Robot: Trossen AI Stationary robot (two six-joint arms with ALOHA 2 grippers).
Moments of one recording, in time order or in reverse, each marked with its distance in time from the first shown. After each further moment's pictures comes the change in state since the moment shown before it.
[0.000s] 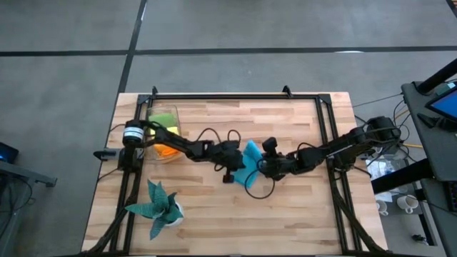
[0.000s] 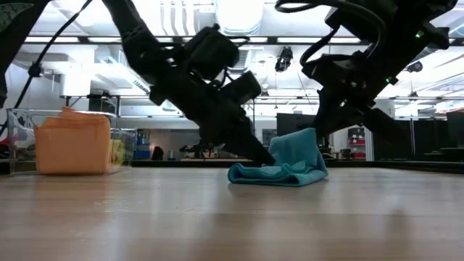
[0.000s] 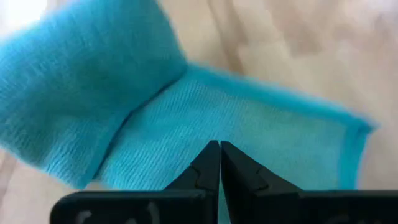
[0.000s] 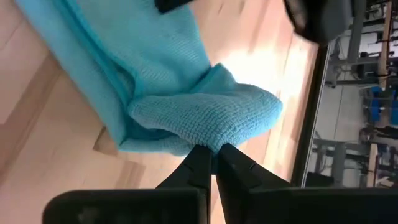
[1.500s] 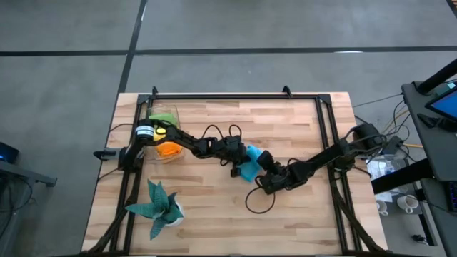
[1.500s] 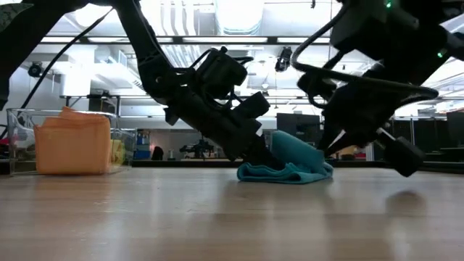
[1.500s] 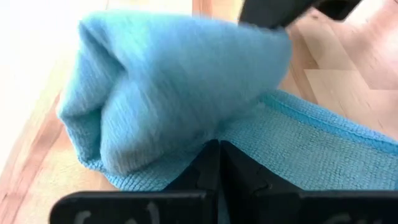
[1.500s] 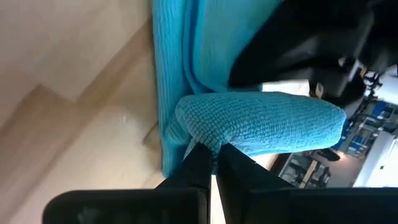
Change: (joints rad) left arm 0.067 0.135 0.035 0.180 -0.004 -0.118; right arm 0.137 0.206 0.075 -0.105 0.163 -0.105
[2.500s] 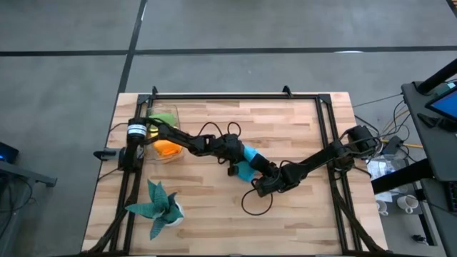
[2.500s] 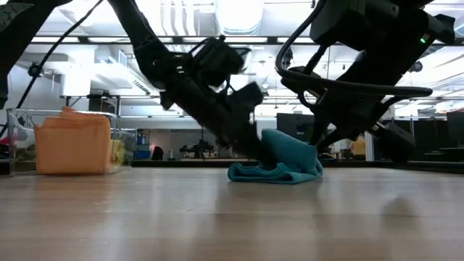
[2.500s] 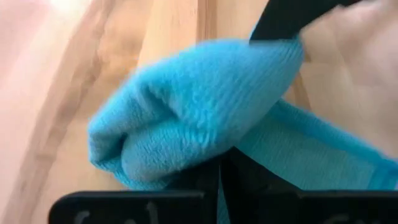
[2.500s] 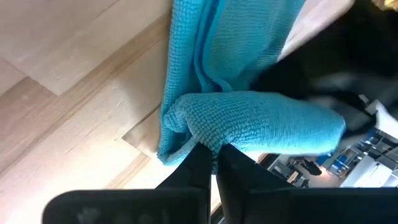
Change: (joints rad) left arm 0.001 -0.099 -0.010 -0.151 0.001 -0.047; right arm -0.002 0.086 0.172 -0.187 -0.003 -0.133
